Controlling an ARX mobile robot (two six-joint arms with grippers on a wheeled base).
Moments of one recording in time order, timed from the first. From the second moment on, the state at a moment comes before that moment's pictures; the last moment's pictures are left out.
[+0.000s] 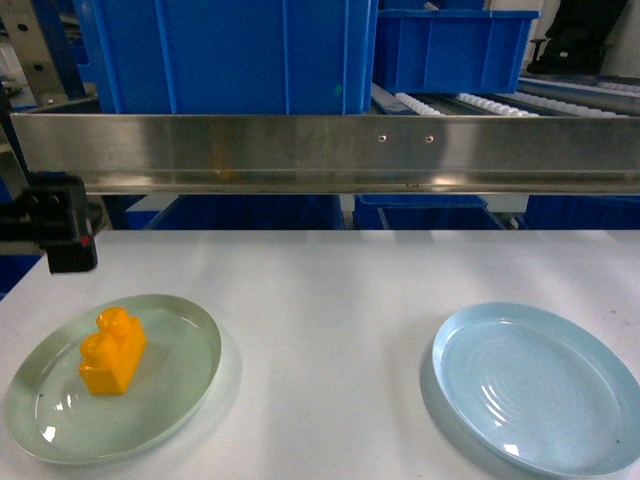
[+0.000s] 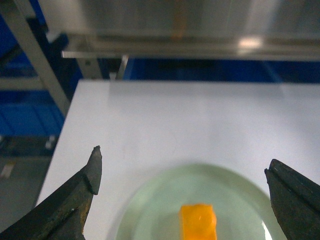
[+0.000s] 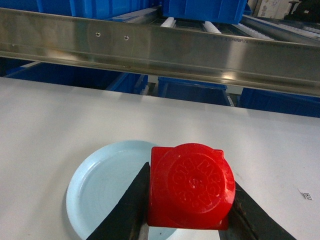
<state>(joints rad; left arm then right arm) -0.05 1.61 0.54 0.68 -0.11 -0.05 -0.02 0.98 0.12 0.68 -0.16 -0.09</state>
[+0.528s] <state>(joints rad) -0.09 2.00 0.55 0.82 -0.15 -0.19 -0.02 0.98 0.12 0.68 -0.16 -0.09</state>
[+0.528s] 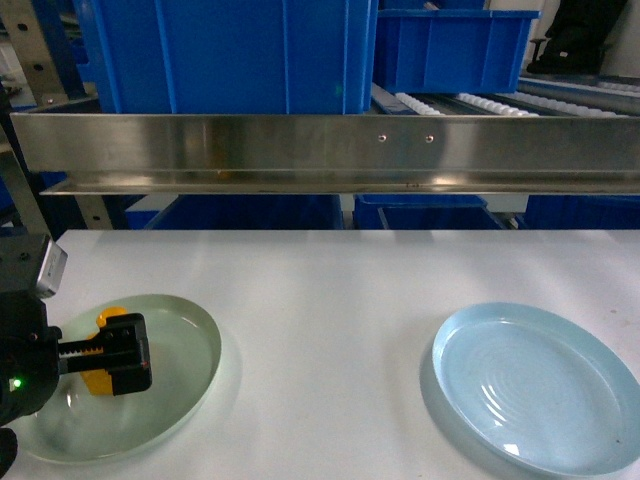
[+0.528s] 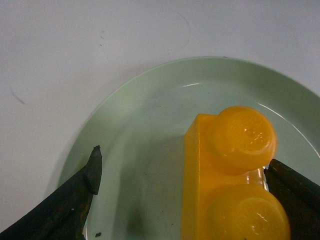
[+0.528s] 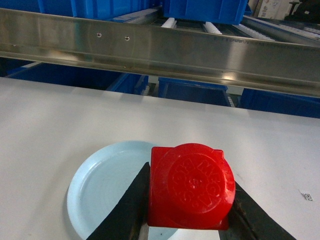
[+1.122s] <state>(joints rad) -0.10 2.05 0.58 0.87 -0.14 -0.19 -0.02 0.98 0.12 0.68 -0.16 -0.09</state>
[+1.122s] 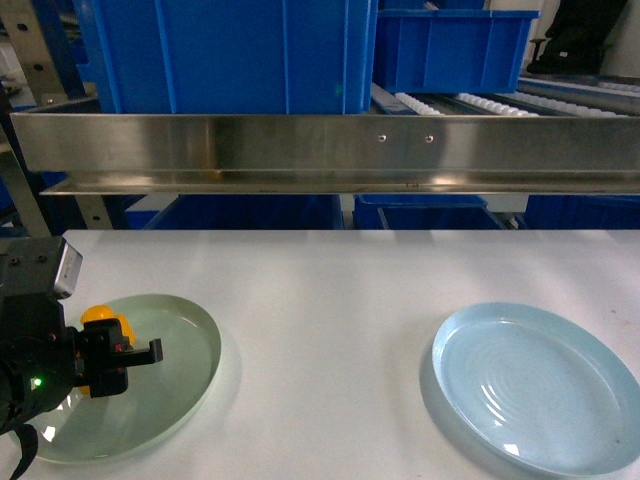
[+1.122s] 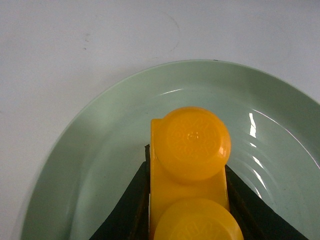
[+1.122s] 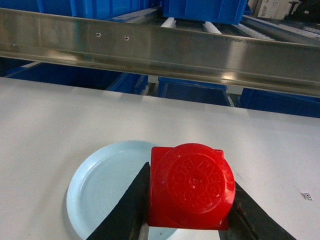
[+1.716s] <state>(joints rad) 0.06 1.32 0.54 0.58 0.04 -0.17 -0.02 0.98 0.12 0.68 -0.16 -0.09</state>
